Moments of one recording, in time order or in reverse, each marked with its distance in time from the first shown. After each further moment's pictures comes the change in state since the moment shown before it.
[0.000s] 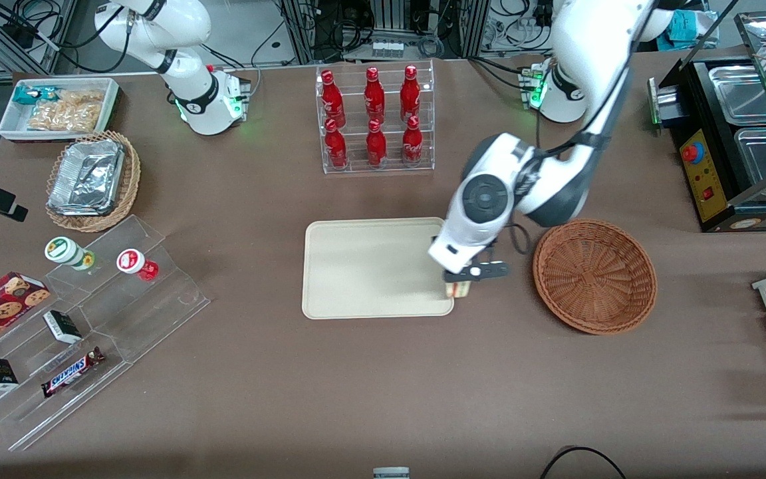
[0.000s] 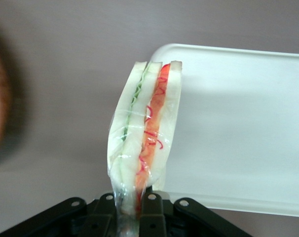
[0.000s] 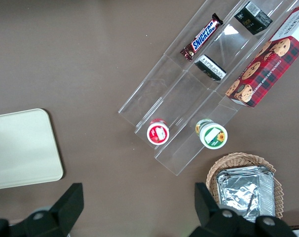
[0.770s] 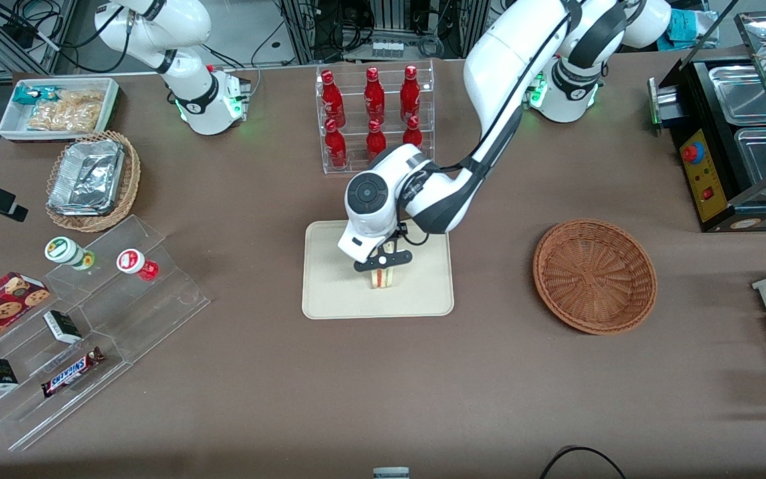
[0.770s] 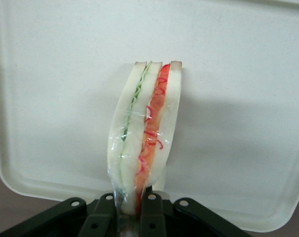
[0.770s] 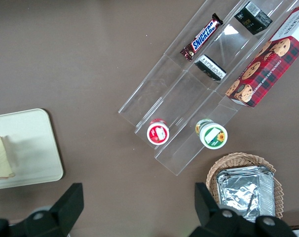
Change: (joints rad) arm -0.224 0.317 0.002 0.329 0.001 0.027 -0.272
